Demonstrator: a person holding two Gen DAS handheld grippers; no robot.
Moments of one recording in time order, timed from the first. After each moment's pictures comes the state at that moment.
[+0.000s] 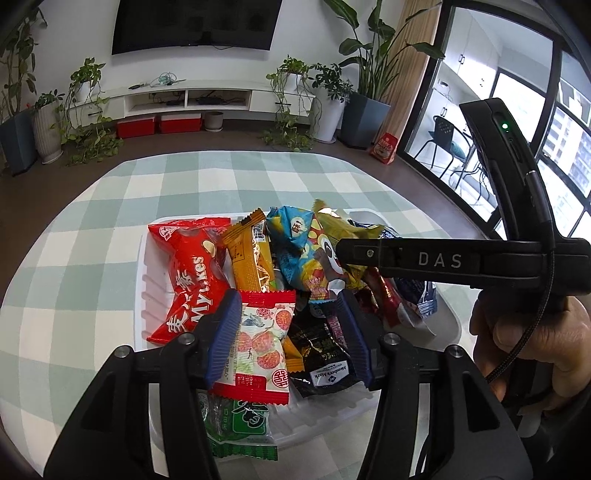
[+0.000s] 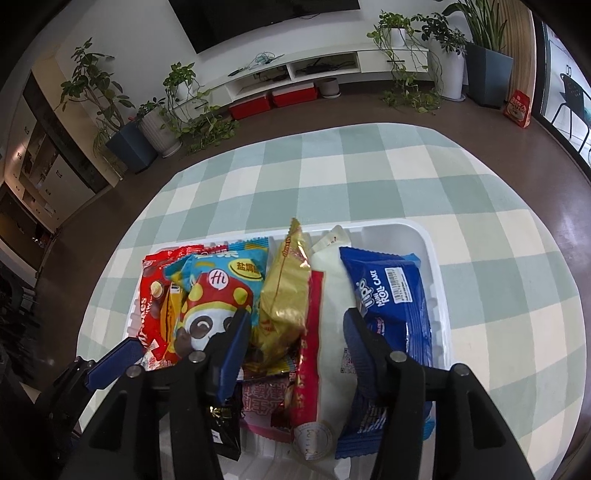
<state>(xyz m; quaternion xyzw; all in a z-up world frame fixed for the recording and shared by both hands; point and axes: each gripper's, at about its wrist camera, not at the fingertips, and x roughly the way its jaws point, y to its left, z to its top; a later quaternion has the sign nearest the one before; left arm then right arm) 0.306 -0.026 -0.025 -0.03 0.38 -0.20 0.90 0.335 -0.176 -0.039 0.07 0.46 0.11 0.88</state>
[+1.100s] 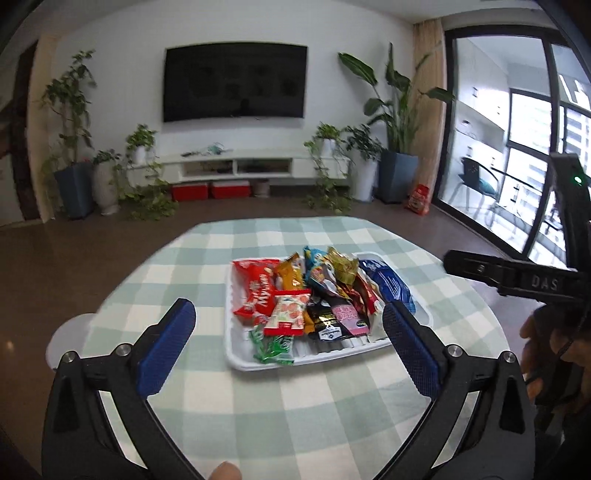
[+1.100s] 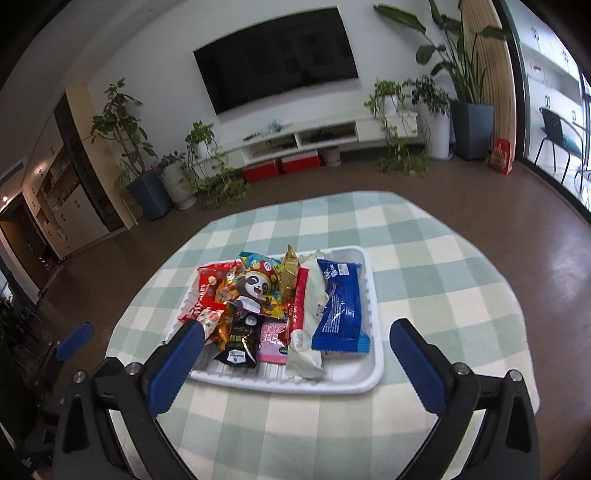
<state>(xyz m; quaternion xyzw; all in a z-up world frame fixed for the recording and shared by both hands) 0.133 -0.002 0.059 0.00 0.24 -0.09 0.97 0.168 -0.215 0.037 0.06 0.30 0.10 0.95</state>
